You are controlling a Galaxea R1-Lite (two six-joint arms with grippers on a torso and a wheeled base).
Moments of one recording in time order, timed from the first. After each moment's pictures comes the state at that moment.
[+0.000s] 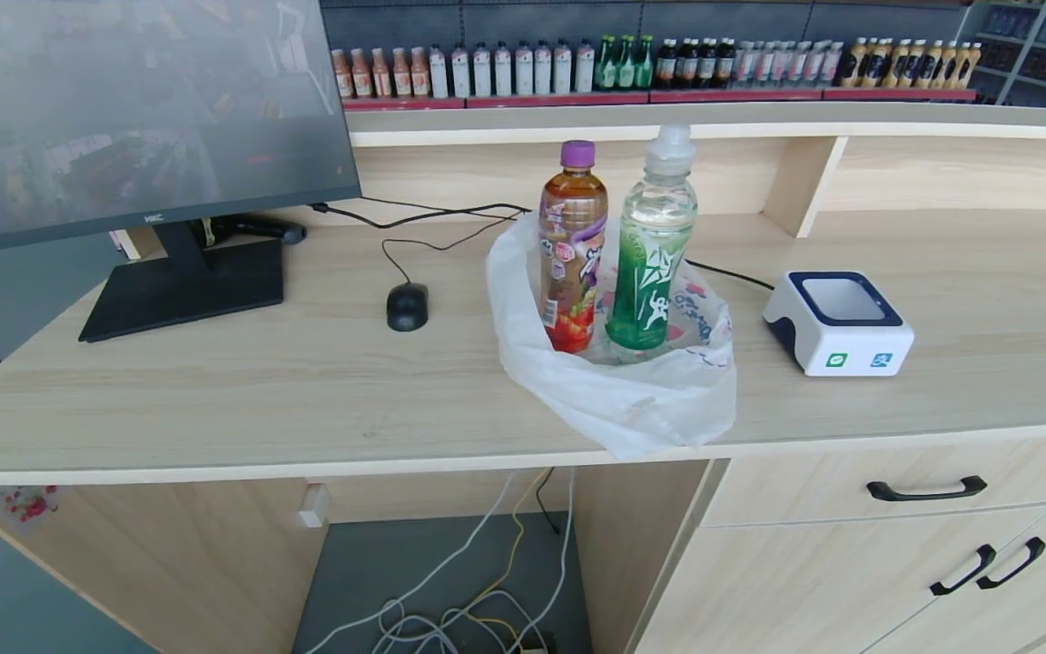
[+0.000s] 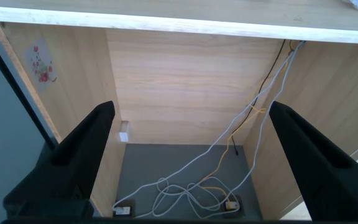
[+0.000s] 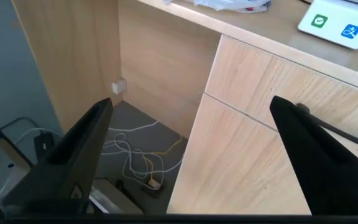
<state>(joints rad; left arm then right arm) 0.00 0.00 0.00 0.00 0.00 0.00 0.51 0.01 0.00 -0.03 0.09 -0.23</state>
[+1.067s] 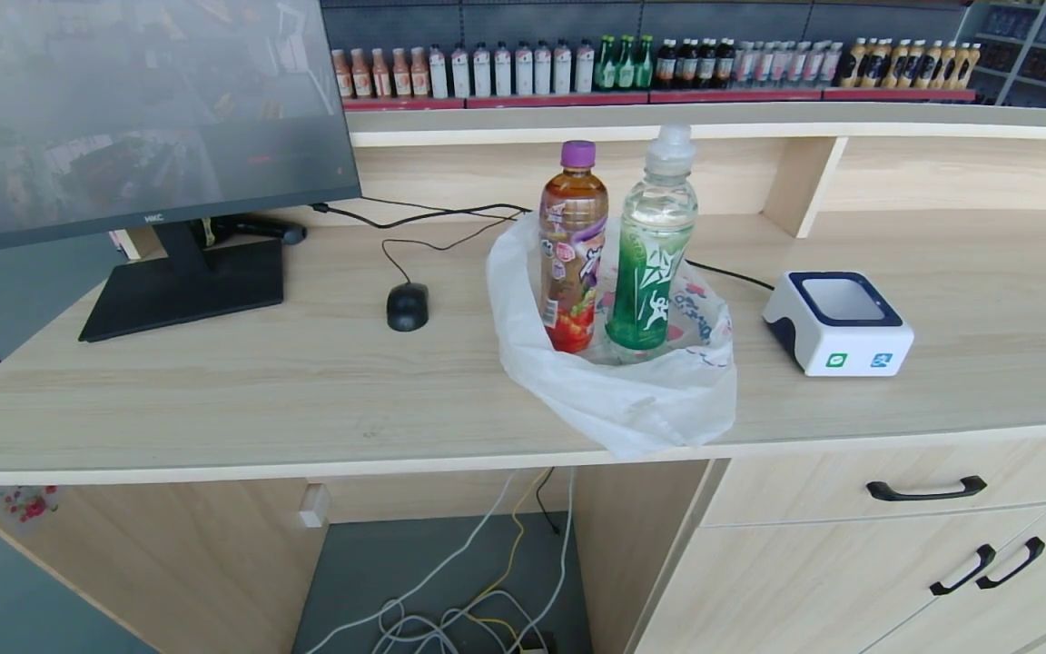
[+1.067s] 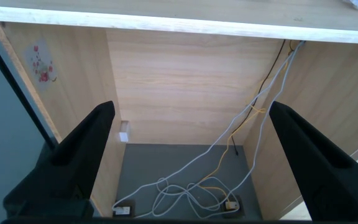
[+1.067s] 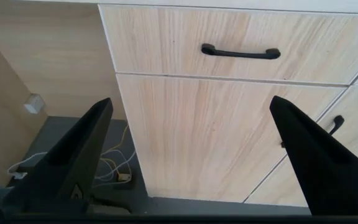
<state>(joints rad) 0.00 0.00 0.00 0.00 0.00 0.00 0.01 0.04 0.00 0.00 0.07 -0.06</state>
